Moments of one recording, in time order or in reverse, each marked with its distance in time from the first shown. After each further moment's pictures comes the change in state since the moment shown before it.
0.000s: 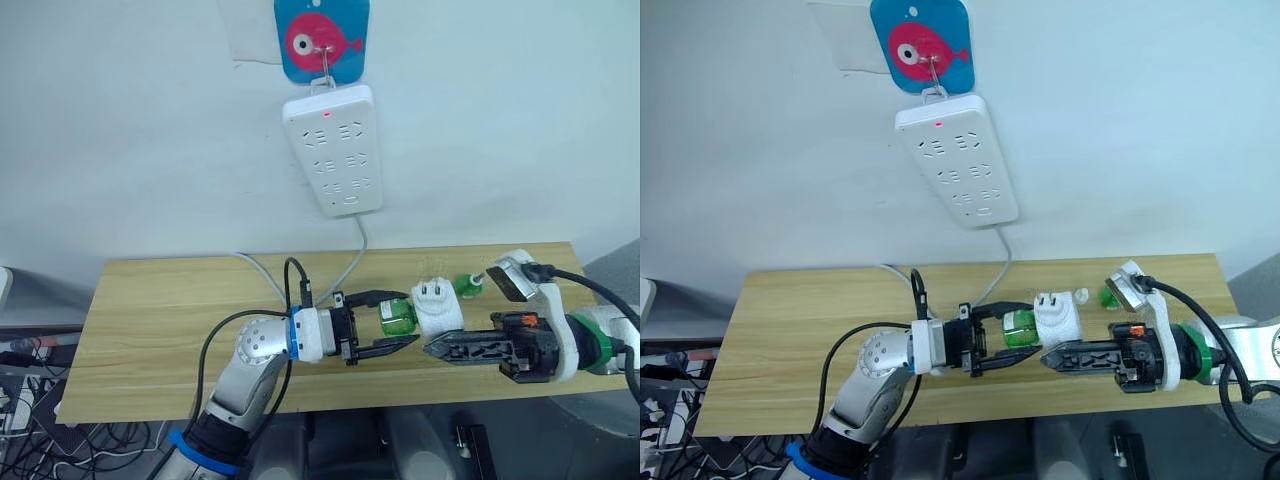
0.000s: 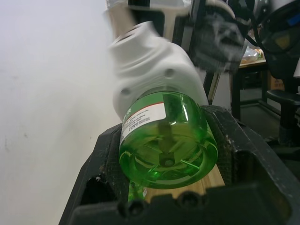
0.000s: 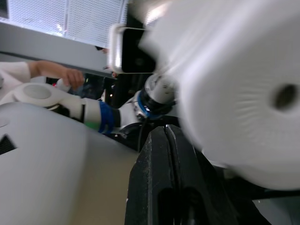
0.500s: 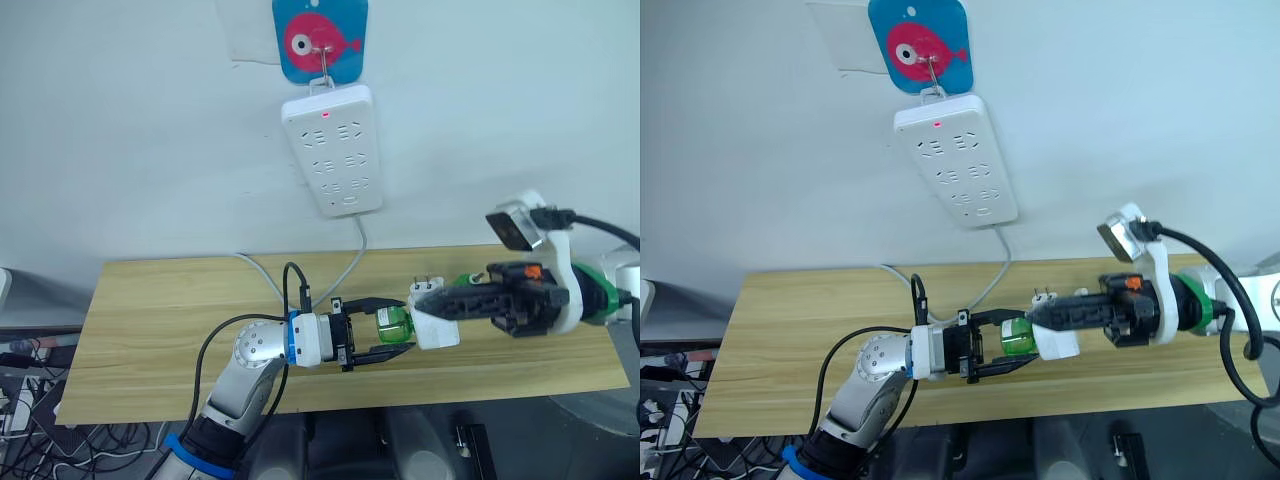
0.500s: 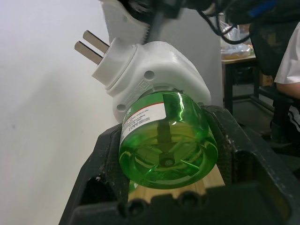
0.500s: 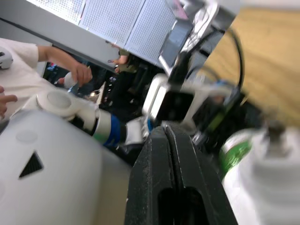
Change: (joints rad) left arm 0.026 0.022 -0.005 -0.003 0.000 0.002 -0.020; right arm -0.344 0.003 0.113 0.106 0.002 -0.021 -0.020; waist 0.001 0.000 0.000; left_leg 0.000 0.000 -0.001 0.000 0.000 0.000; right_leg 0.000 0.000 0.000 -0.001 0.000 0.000
